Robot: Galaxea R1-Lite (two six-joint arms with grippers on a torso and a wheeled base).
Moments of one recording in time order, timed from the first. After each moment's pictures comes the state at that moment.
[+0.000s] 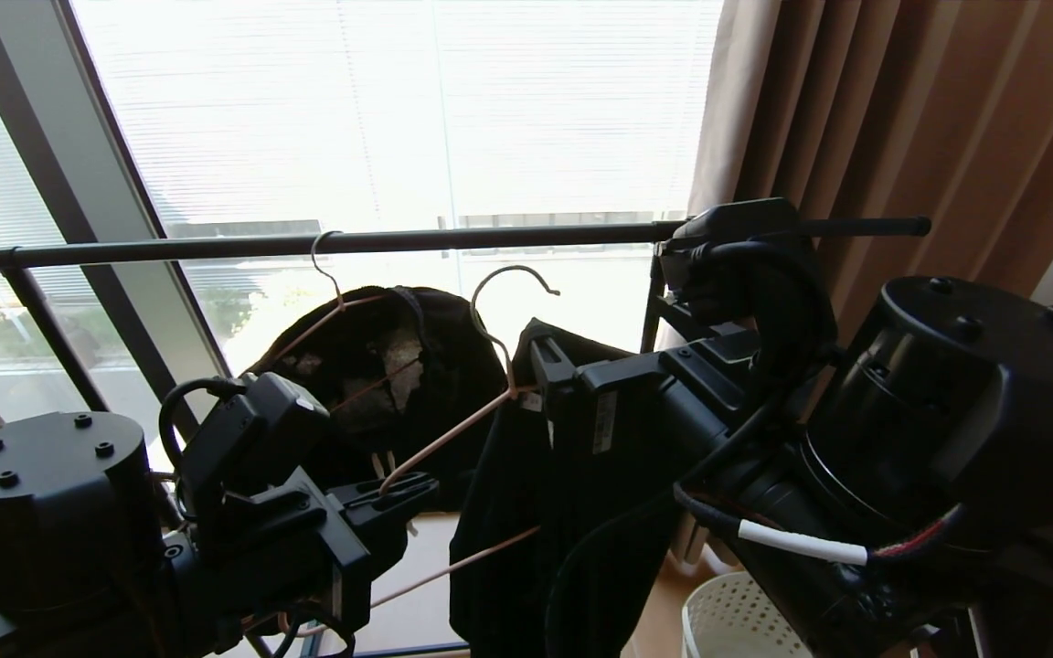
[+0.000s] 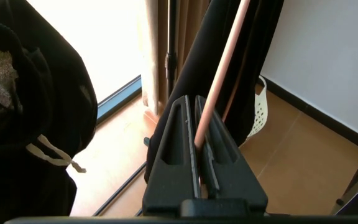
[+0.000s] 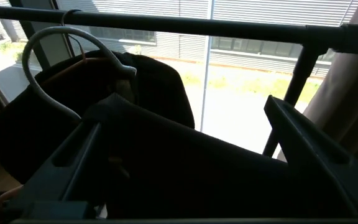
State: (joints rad) left arm -0.62 1.46 -0.36 -0.85 -0.16 0.03; right arm 1.05 1.73 -0.87 -0.91 -0.70 0.00
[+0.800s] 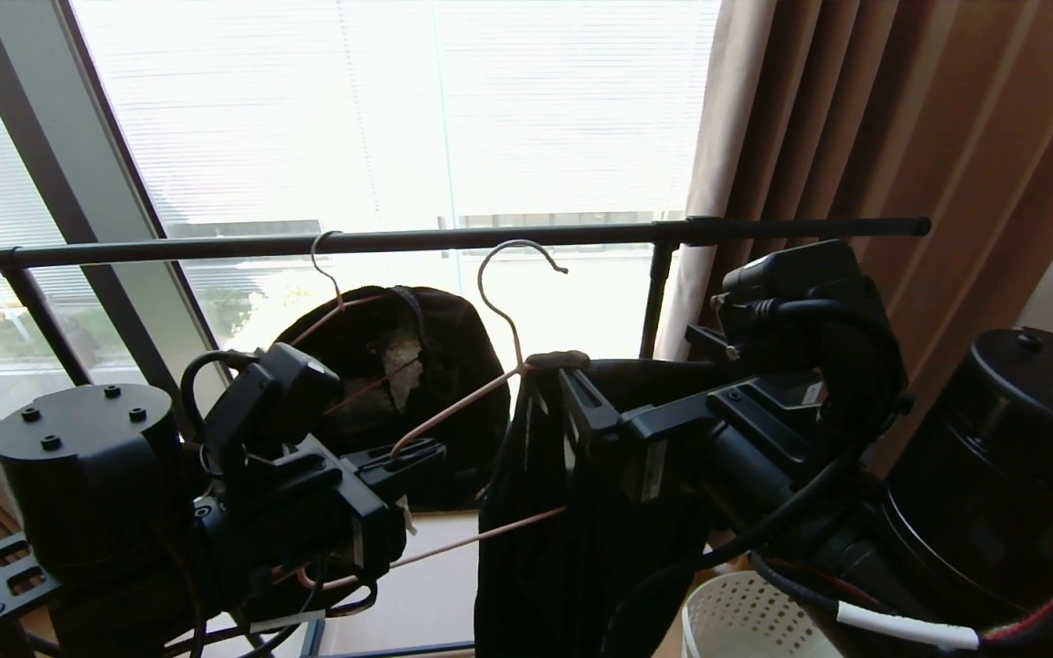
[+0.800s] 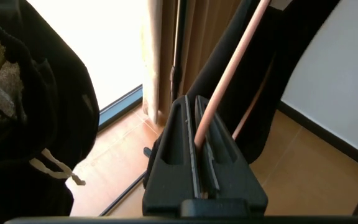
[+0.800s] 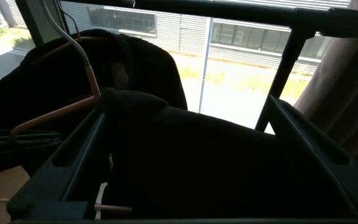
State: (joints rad) left arm -0.58 1.54 -0.40 -0.93 -0.16 0.00; right arm 1.06 1.65 -0.74 -0.91 -0.70 -0.01
